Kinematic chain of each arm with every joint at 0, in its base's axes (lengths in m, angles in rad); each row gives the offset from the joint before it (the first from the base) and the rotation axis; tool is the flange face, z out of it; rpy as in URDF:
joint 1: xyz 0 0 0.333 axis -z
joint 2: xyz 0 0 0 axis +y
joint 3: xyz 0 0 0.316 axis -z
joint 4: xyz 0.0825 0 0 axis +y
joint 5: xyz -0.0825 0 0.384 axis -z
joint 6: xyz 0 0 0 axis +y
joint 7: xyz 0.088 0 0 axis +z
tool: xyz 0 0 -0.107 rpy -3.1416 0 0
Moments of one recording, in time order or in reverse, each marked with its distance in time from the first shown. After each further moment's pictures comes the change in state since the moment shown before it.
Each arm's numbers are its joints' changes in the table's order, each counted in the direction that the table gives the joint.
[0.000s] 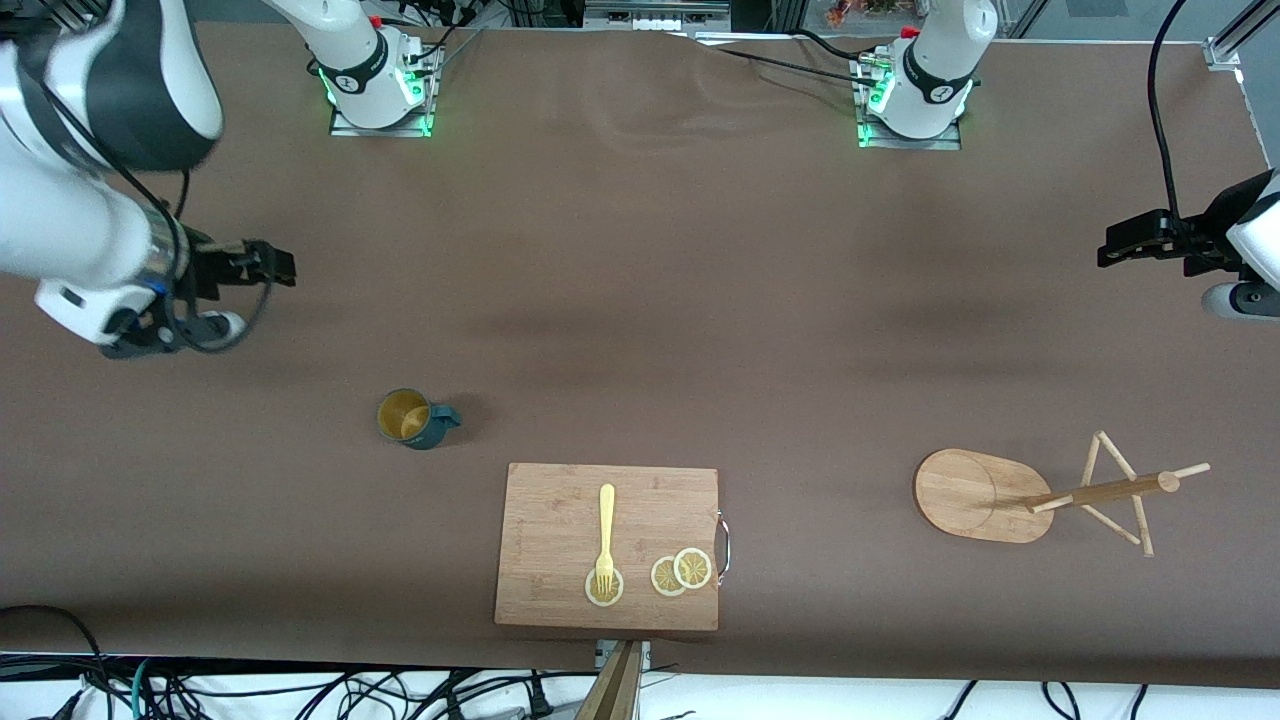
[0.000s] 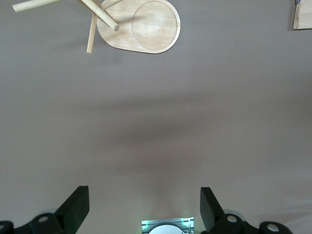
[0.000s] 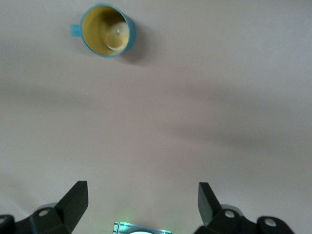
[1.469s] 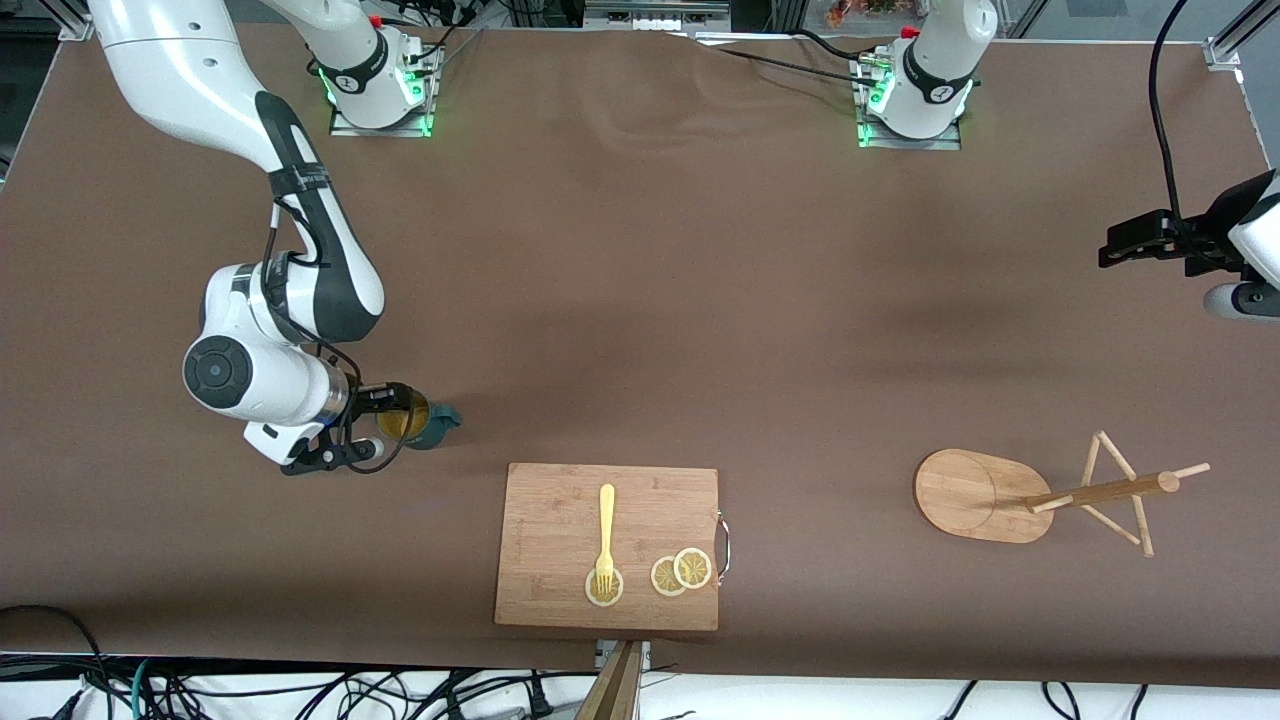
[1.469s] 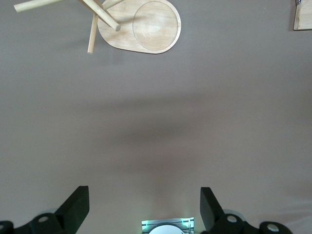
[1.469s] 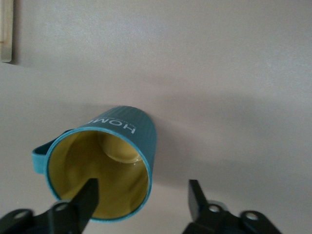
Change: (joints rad) left arm -0.002 0.001 -0.001 -0.001 0.000 0.000 0.000; right arm -0.064 0.376 -0.002 0.009 -0.080 -0.550 -0.021
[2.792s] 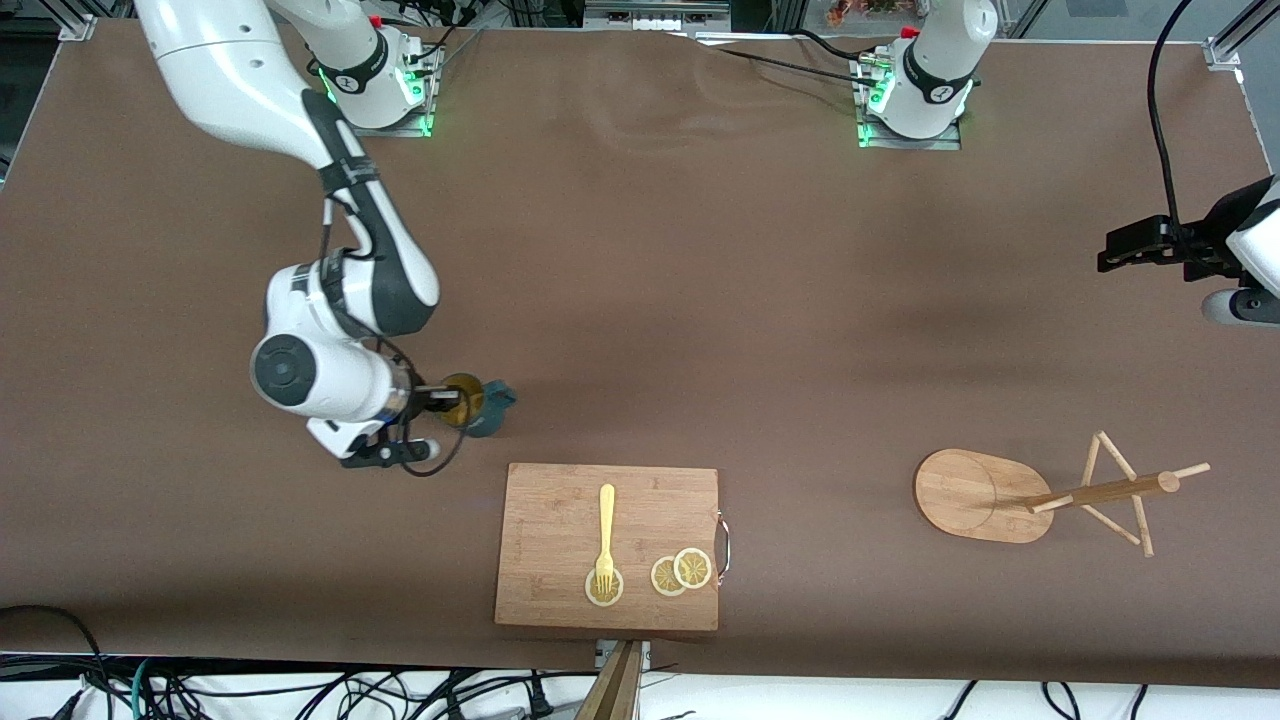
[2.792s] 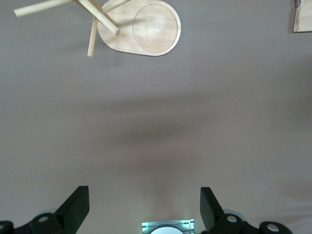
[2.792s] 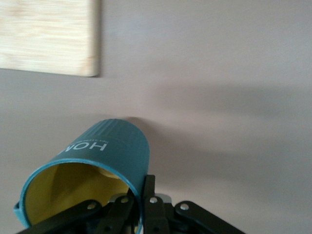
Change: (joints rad) left arm 0.002 0.020 0.000 -0.030 0.000 0.000 0.000; right arm -0.147 0.029 -0.019 -0.085 -0.098 0.056 -0.284
